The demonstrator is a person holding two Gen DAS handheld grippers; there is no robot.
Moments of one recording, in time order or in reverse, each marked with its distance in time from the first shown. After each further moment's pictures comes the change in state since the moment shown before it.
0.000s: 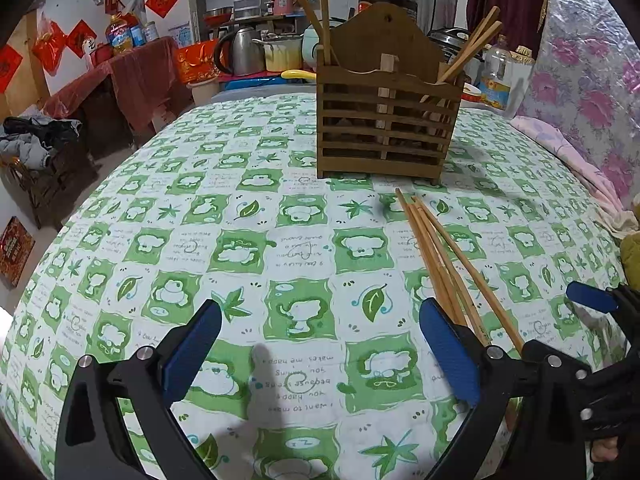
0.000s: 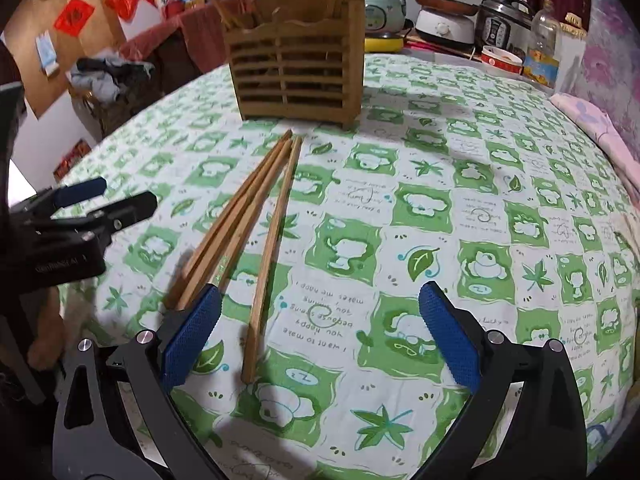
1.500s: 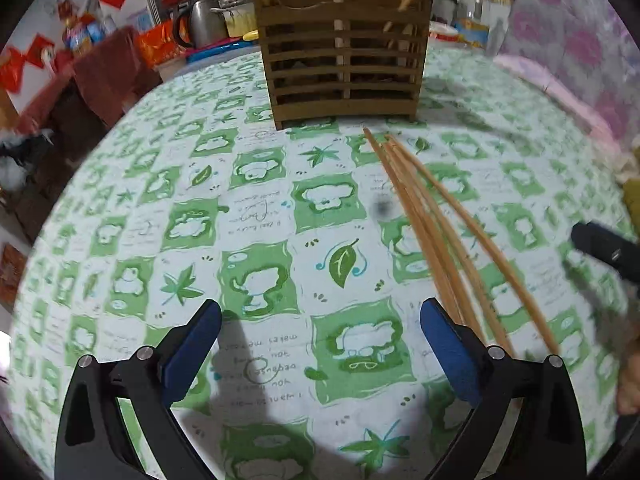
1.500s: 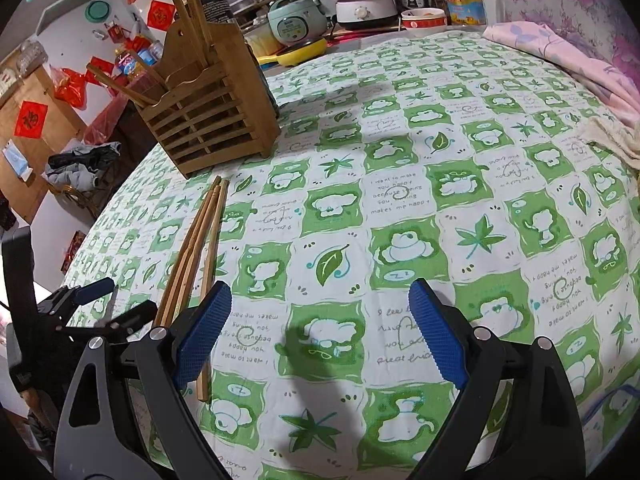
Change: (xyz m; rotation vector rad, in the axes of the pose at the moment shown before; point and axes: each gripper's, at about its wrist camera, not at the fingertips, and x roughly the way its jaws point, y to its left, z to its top) left arm 0.026 -0.019 -0.006 0.108 0.157 -0.053; right arm -0.010 -0.072 -0.009 0.342 -0.073 0.051
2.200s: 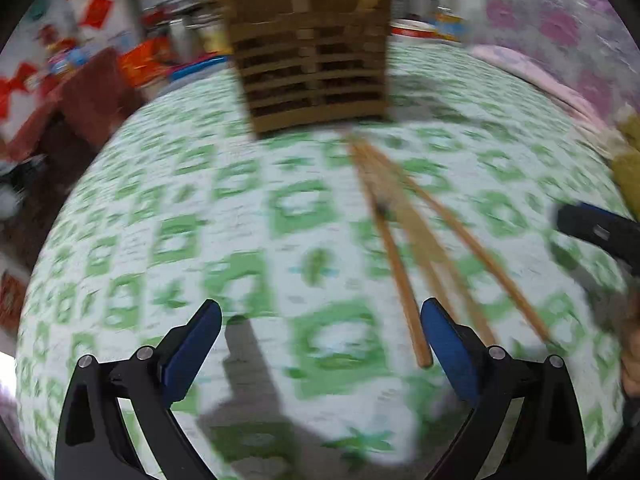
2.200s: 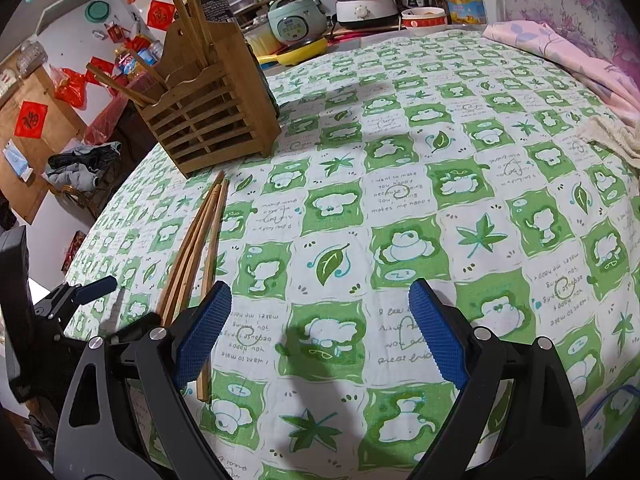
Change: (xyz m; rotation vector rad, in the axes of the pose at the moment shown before) left arm 0.002 -0.013 -0.002 0.068 -0.014 0.066; right arm -0.002 0.003 -0.001 -0.019 -0.011 0.004
